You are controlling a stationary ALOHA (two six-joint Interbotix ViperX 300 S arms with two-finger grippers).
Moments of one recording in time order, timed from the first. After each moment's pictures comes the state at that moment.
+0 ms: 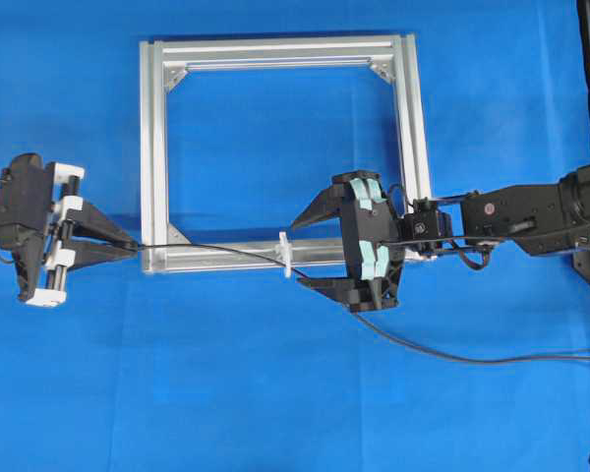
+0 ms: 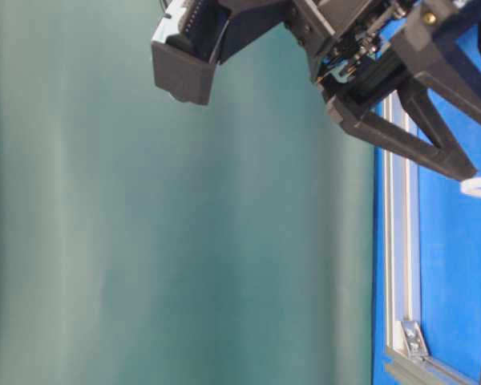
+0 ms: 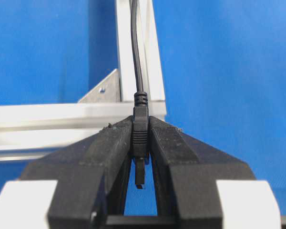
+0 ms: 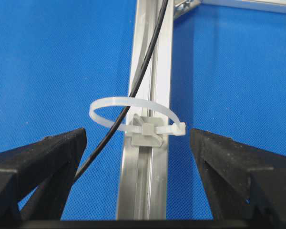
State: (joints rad) left arm -0.15 -0.23 1.36 -0.09 -0.66 -0.06; right arm 0.08 0.10 0.80 0.02 -0.38 0.06
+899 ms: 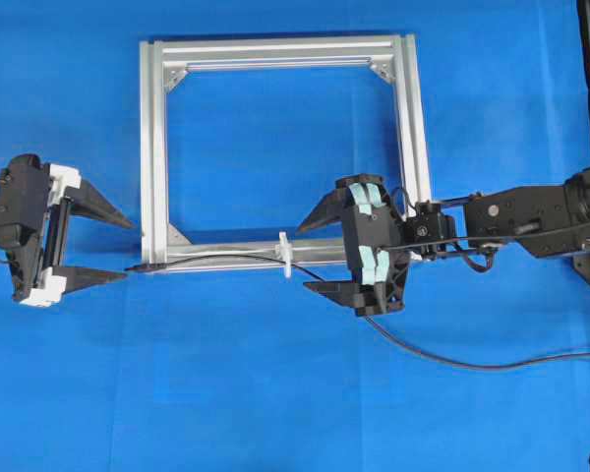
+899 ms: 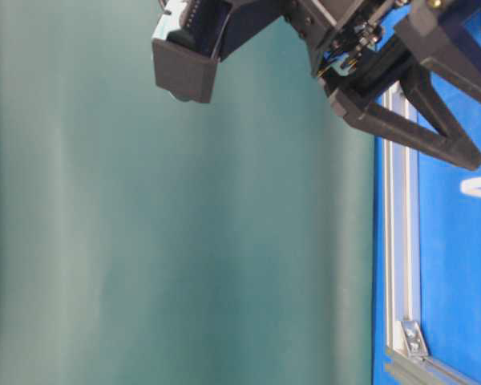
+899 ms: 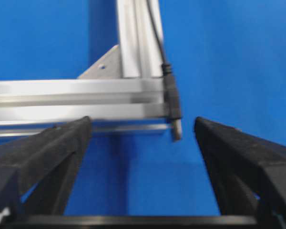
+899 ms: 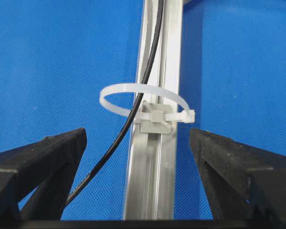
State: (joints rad) left arm -0.15 -0.25 1.37 -0.08 -0.60 -0.08; right arm 0.09 0.08 0.80 0.02 -0.33 0.06
